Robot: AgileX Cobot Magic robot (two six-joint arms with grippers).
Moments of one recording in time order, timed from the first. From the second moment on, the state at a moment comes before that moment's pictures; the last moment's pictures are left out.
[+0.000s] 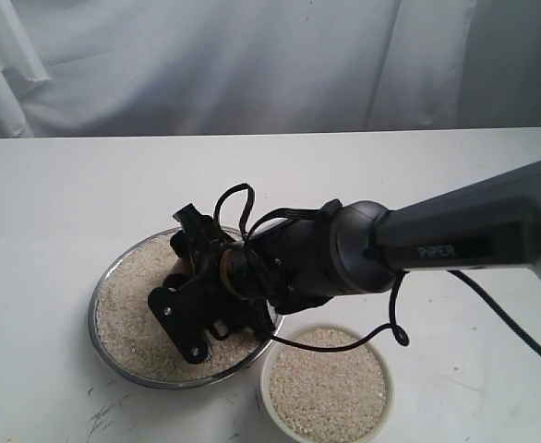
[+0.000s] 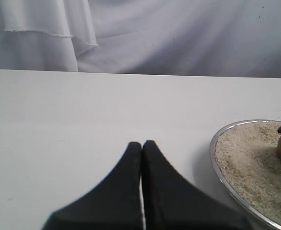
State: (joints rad) left arm 0.01 0.01 0.00 -0.04 0.29 0.01; right arm 0.97 2.13 -1.25 -1.42 0.11 -0.15
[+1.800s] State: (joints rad) left arm 0.01 0.01 0.00 -0.04 0.29 0.01; right arm 0.89 2.01 -1.23 -1.29 0.00 -0.04
